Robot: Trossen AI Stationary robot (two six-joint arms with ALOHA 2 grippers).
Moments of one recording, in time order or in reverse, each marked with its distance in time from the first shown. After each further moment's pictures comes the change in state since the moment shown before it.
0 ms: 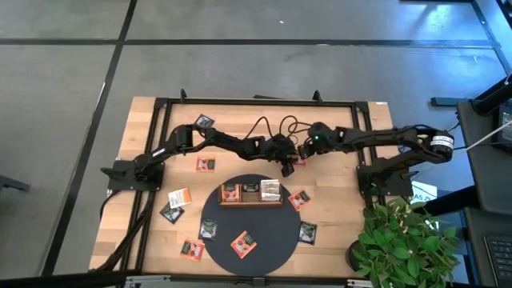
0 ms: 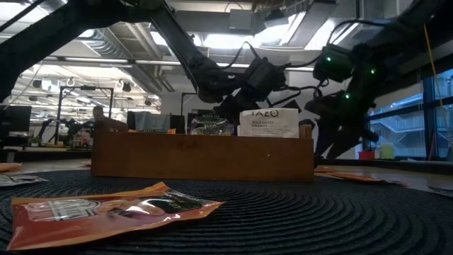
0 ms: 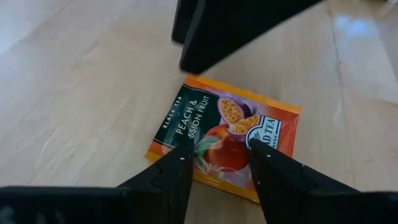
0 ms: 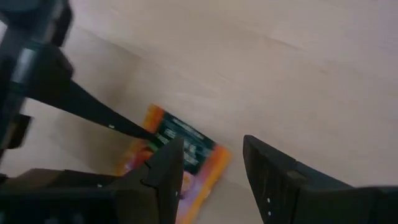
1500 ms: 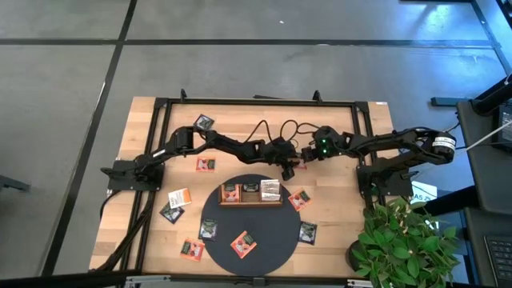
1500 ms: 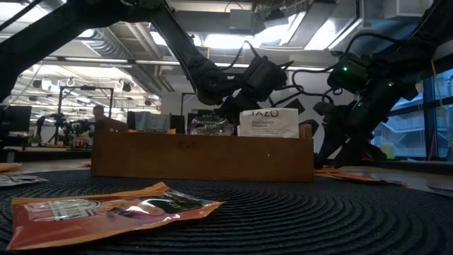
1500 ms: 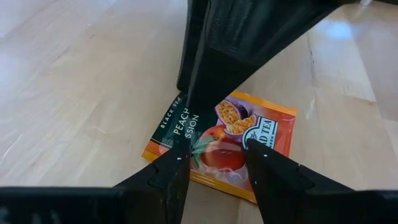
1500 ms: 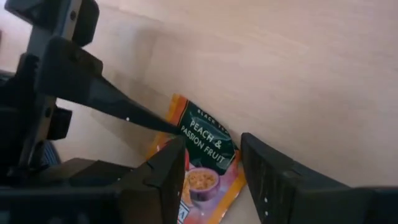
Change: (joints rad) left arm -0.025 0.007 -0.006 0.072 -0.003 0.018; right arm -0.013 0.000 -0.188 0.260 -0.219 0.126
